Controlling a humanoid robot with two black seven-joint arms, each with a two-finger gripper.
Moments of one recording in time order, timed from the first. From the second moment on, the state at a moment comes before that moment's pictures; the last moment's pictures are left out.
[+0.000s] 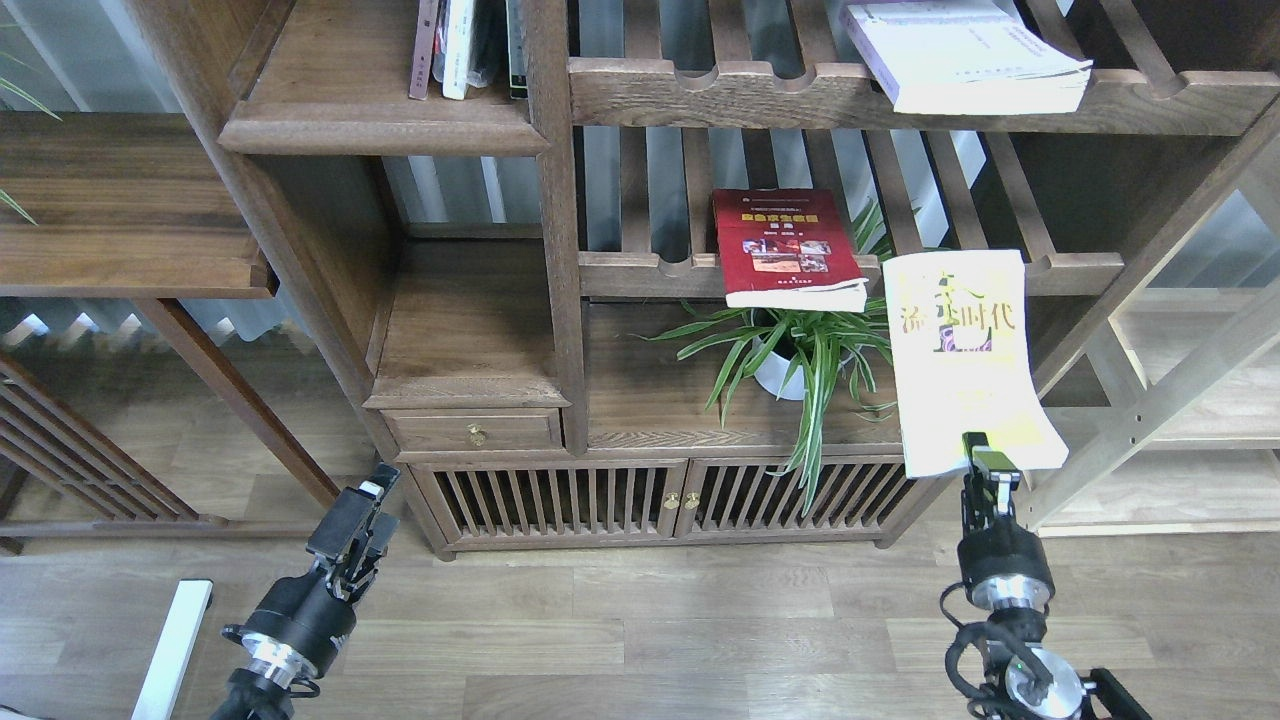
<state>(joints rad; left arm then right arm) 0.14 0.06 -1.23 -1.12 -0.08 -0.49 0.13 0.00 -0.02 1.50 0.71 0.13 0.58 0.15</state>
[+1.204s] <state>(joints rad) 0.18 0.21 -1.00 -1.11 -0.23 -0.49 0.11 -0.17 0.01 1.17 0.81 0.11 0.58 0.14</state>
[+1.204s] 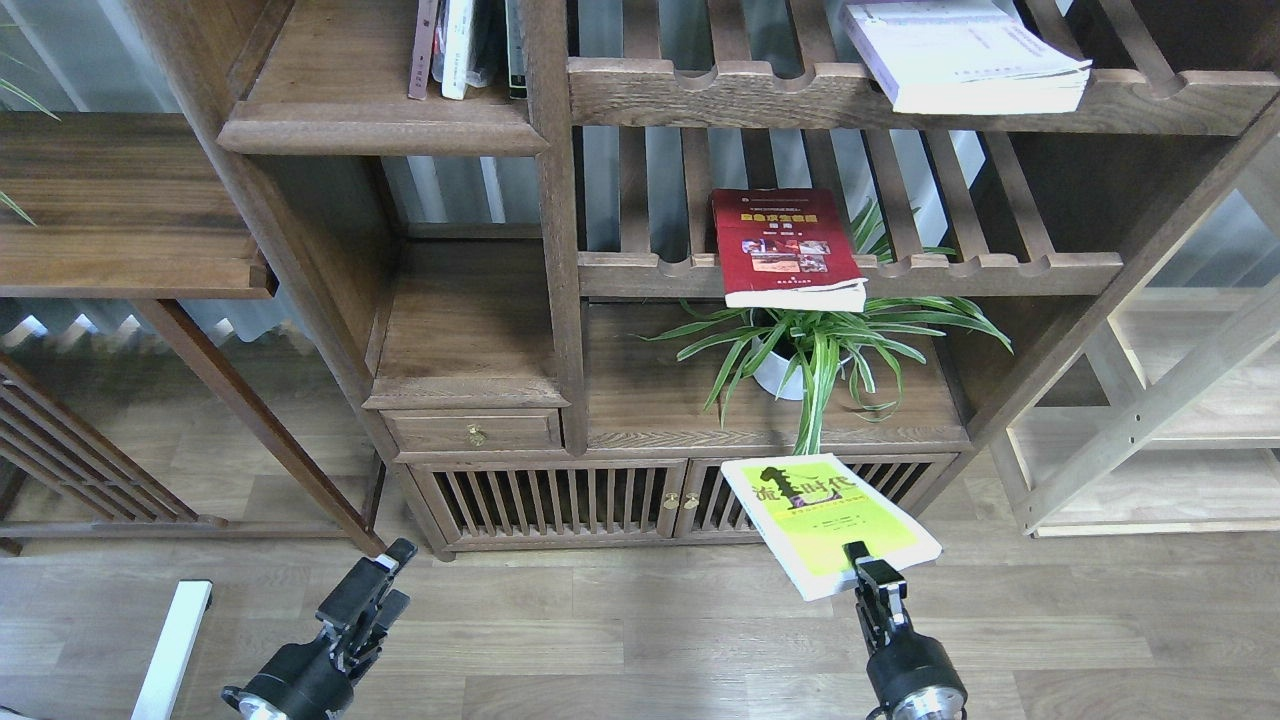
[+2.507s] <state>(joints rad) 0.07 0.35 -0.76 -1.22 -0.52 -0.49 0.11 -0.13 0.02 0.78 1.06 0.05 0.58 0.12</state>
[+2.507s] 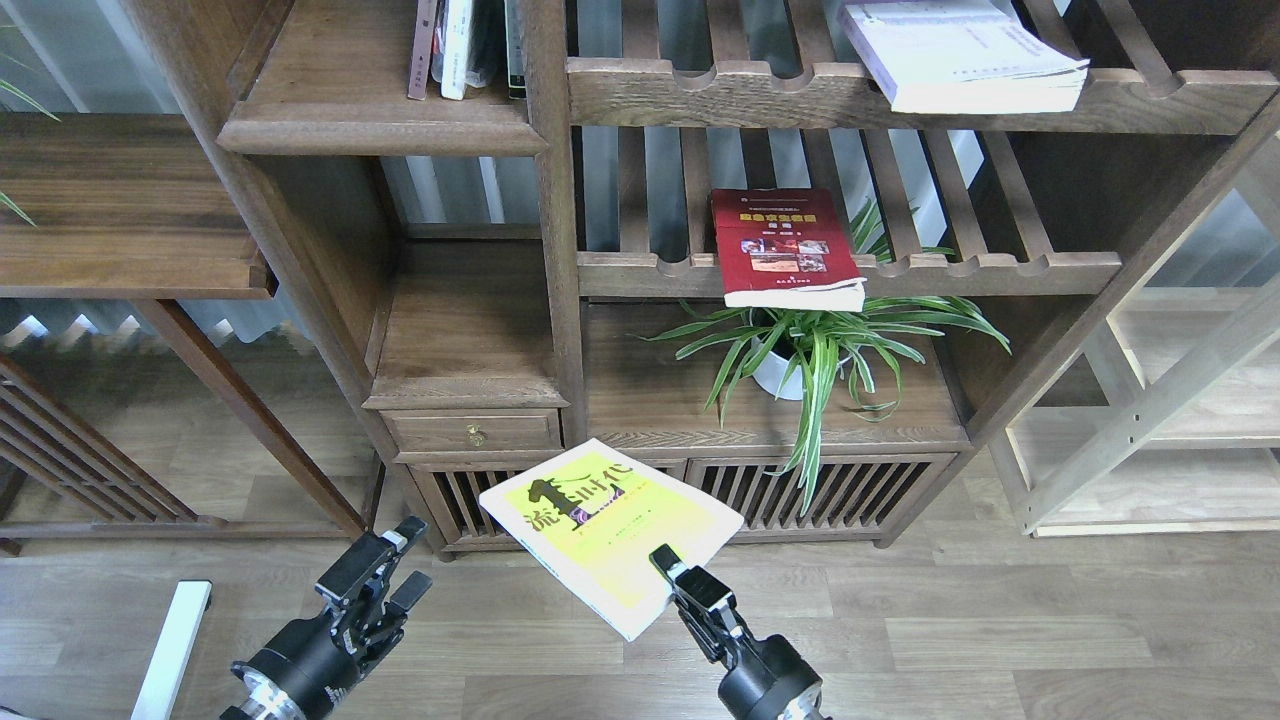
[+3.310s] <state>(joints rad) -0.02 0.33 -0.64 -1.19 -0.61 -0.49 0.11 -0.12 0.01 0.72 1.09 0.04 0.58 0.12</state>
